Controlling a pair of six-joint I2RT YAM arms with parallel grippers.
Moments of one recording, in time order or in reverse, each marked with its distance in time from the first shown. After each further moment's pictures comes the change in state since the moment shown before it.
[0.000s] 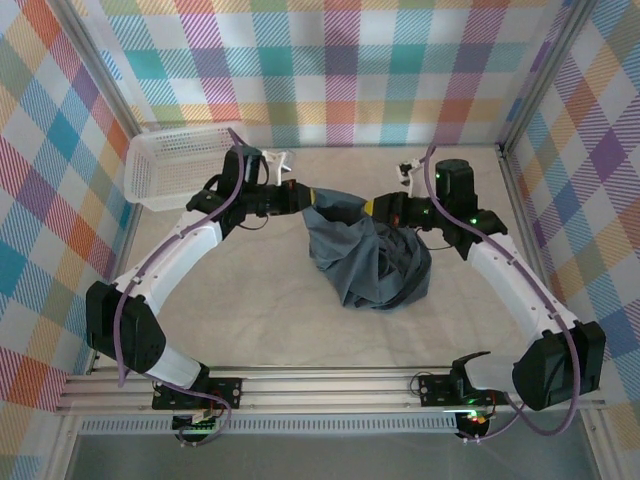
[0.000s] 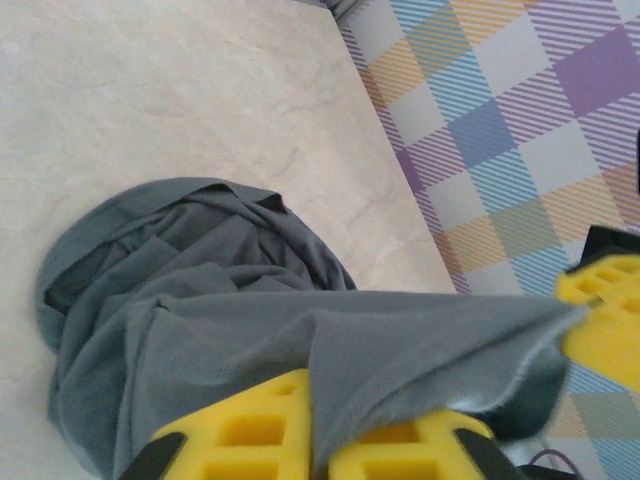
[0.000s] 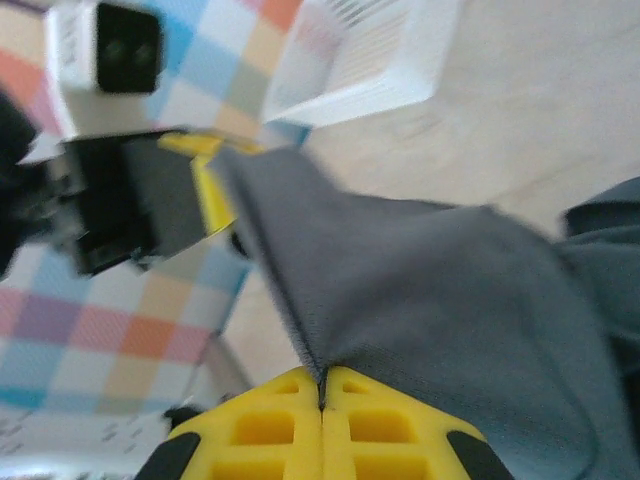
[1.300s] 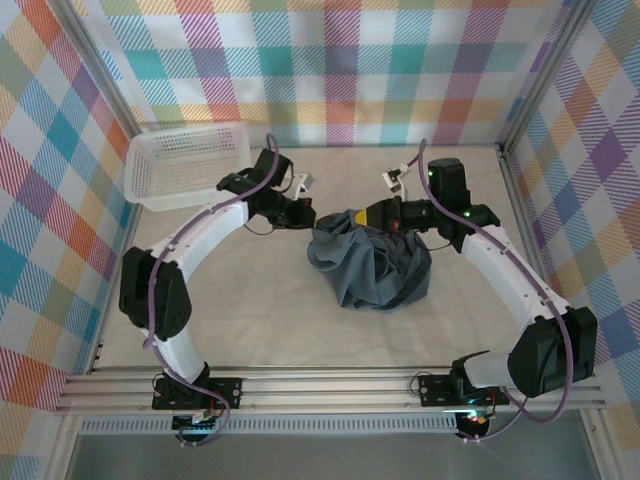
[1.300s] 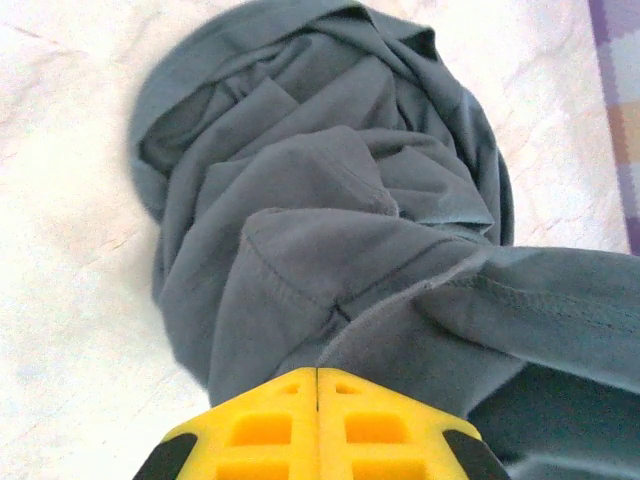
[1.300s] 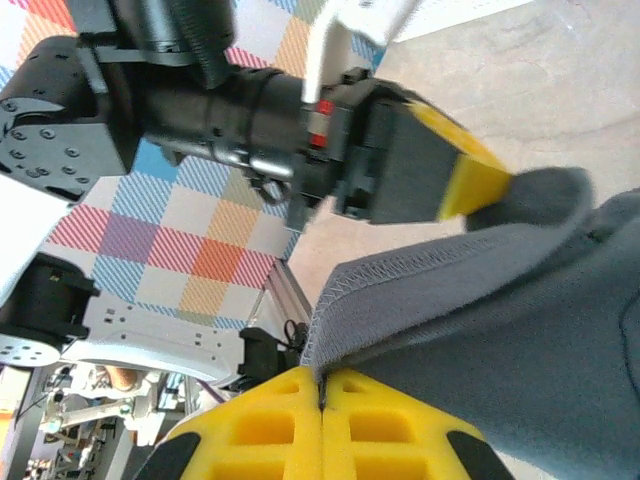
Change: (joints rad) left arm -0.037 0.218 0.176 -0.393 -0.109 0.157; right arm 0.000 0.058 0.039 -0.095 -0.159 -0.074
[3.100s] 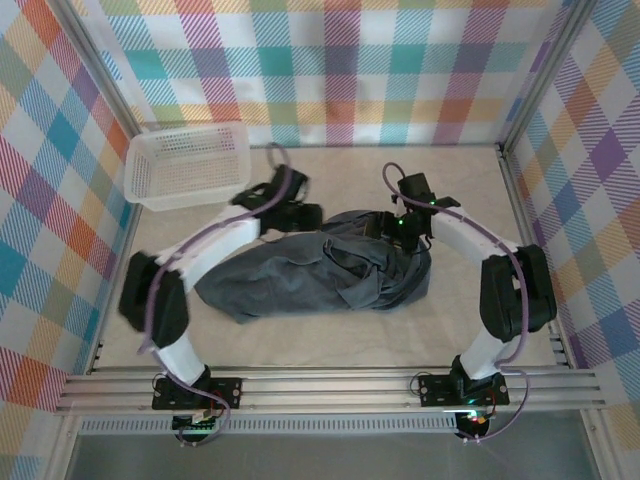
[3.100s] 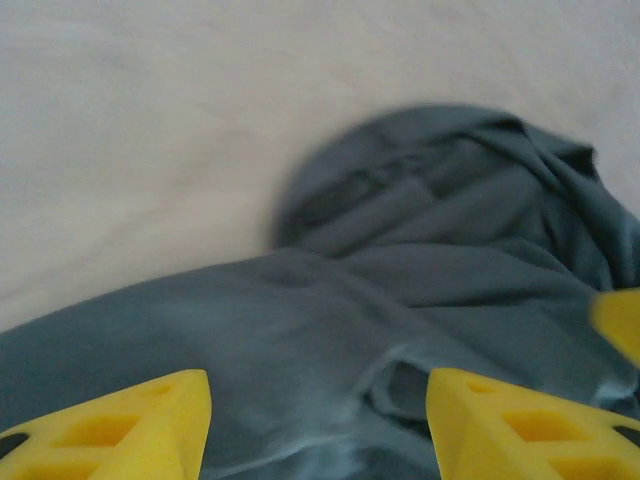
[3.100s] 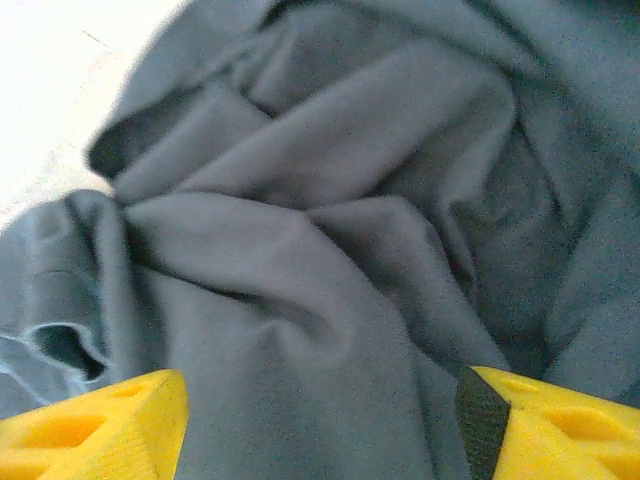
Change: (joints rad) left arm -0.152 0.035 -0.078 0.182 -0.428 -0.167; right arm 0.014 0.350 0.019 -0.164 0.719 0.043
